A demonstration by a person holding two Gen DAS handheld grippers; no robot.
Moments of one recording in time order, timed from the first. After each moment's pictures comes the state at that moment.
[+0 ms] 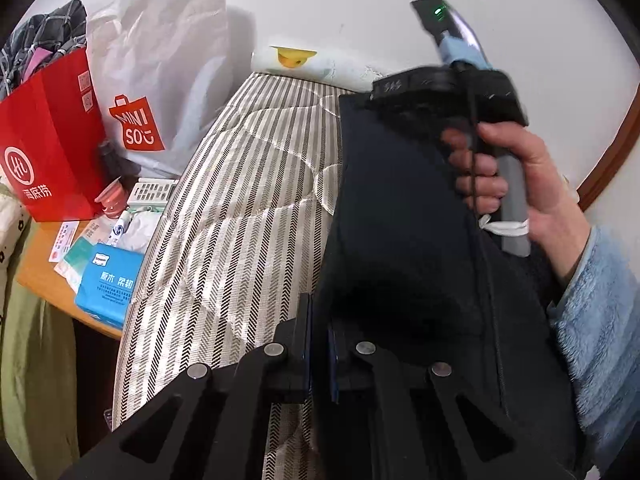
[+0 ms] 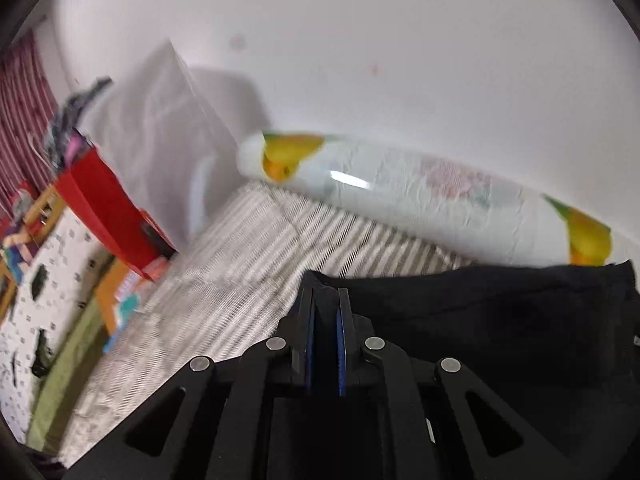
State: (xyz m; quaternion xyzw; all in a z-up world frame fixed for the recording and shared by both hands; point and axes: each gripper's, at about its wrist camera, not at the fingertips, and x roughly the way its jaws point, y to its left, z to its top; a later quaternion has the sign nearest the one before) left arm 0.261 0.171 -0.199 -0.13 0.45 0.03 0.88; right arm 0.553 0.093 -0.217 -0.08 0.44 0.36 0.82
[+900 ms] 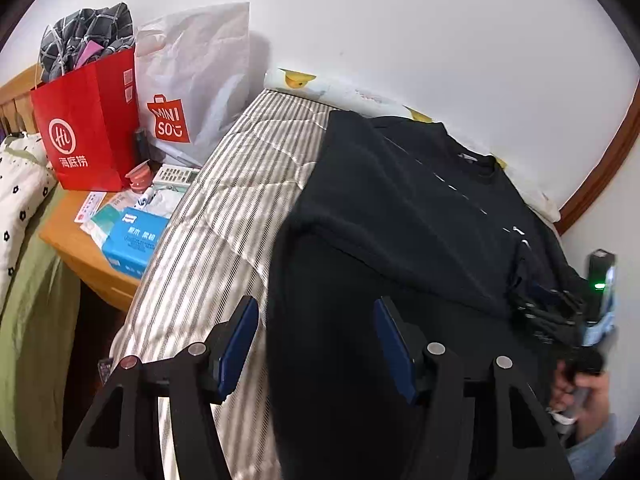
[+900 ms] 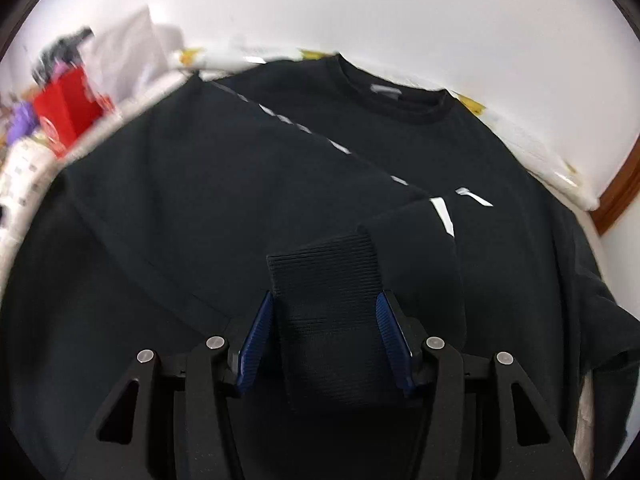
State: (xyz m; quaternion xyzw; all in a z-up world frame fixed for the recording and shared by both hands) left arm 0.180 0.136 -0.150 -0.17 0.43 0.06 0.89; right arm 0.350 -0.182 -0.217 -0.16 0.44 0.18 0.86
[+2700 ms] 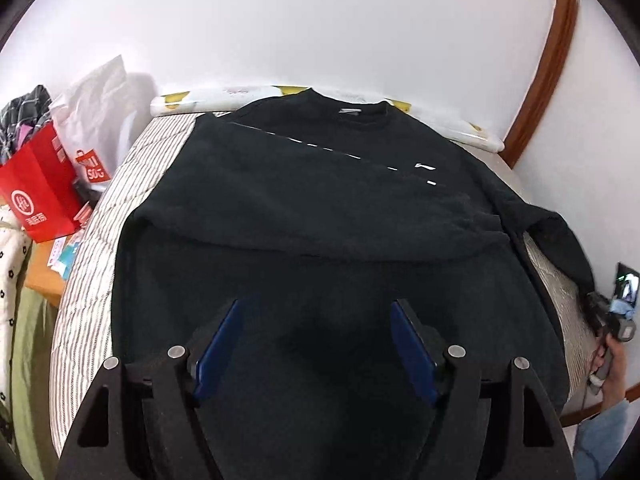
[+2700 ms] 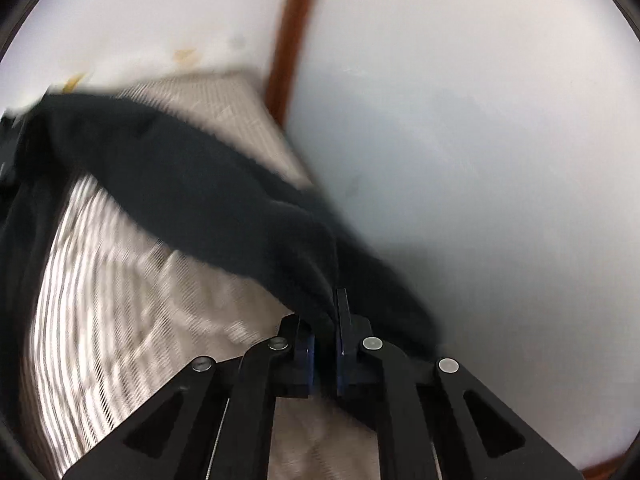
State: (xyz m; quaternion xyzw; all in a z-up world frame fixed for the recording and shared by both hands) left arm 0.166 -0.036 -0.118 -0.07 0.44 0.00 0.90; right arm 0.287 -0.624 -0.188 -0.03 0.42 -0.19 0.88
